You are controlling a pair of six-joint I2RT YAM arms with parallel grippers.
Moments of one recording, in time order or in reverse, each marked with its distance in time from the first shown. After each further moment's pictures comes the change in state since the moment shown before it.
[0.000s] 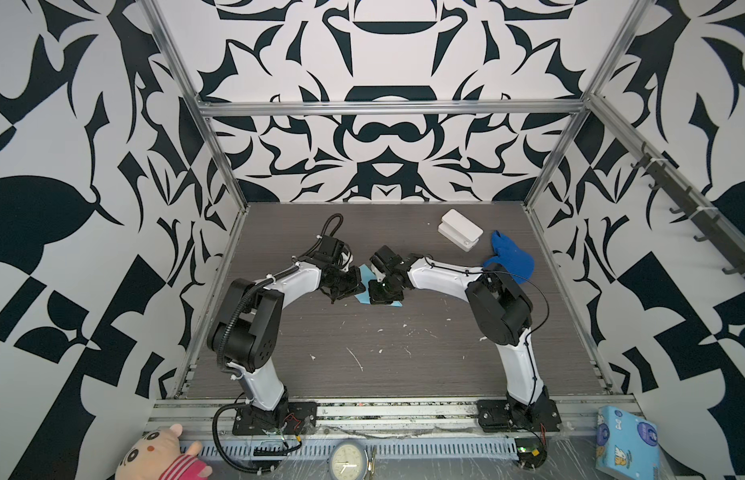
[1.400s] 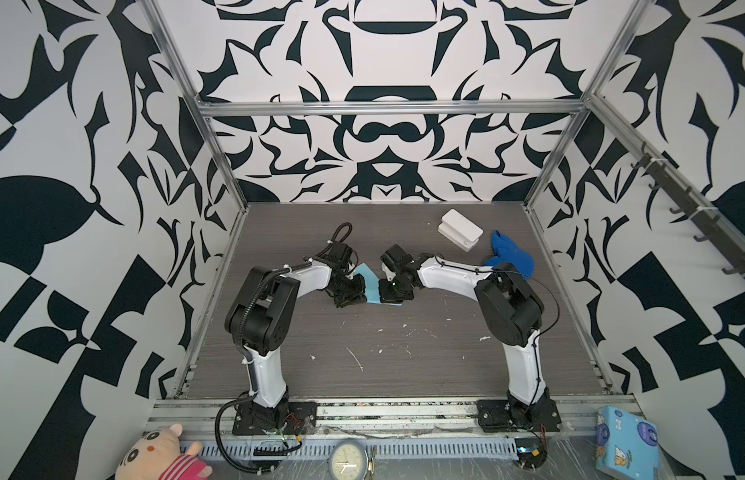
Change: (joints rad) left arm -0.026 0.126 0.046 -0.068 -0.051 -0.019; right arm -0.062 -0.067 -0.100 0.005 0.026 -0.030
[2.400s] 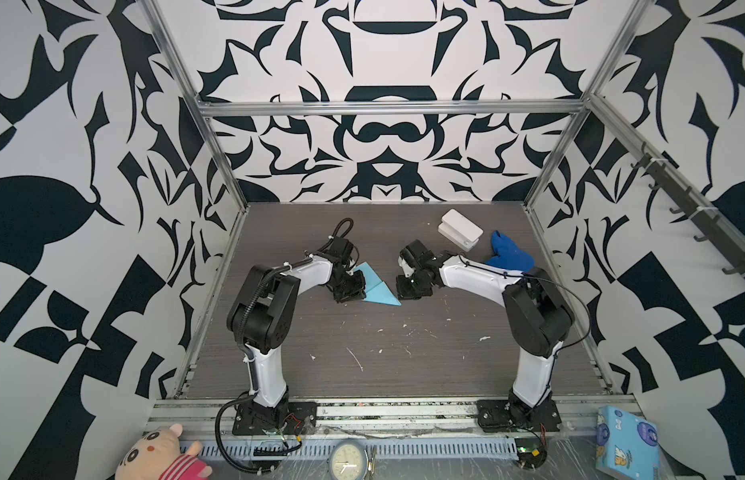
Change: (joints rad) left arm 0.001 0.013 0.097 -0.066 -0.022 0.028; right arm -0.071 -0.193 -0.135 0.013 0.025 -0.126
